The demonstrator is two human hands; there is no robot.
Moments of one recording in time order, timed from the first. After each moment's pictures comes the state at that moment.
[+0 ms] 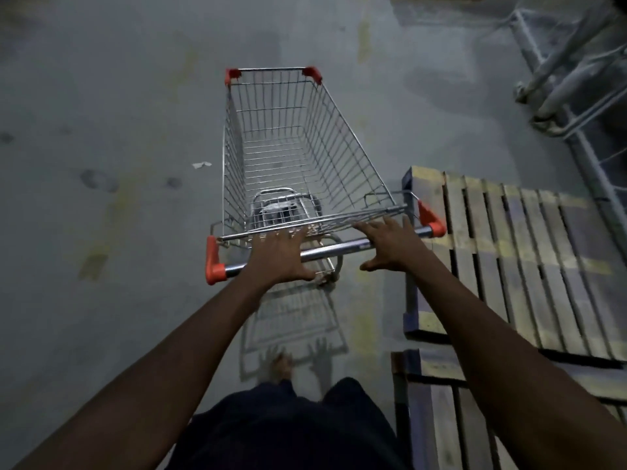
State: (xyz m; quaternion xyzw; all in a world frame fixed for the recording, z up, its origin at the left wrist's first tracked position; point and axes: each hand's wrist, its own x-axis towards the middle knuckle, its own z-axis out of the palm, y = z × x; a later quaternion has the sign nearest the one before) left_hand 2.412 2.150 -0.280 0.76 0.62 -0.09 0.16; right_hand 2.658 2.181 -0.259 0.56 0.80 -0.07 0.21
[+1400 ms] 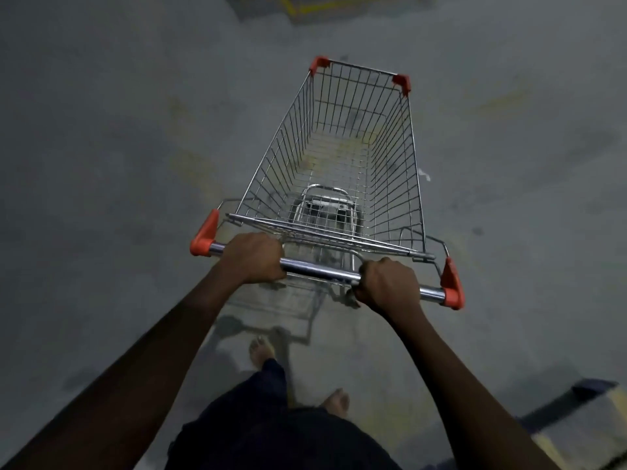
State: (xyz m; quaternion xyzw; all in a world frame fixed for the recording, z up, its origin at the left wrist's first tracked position) left_hand 2.241 1.898 -0.254 0.40 0.89 -0.07 0.19; right_hand 2.401 2.088 -0.254 0.16 0.98 -0.01 0.13
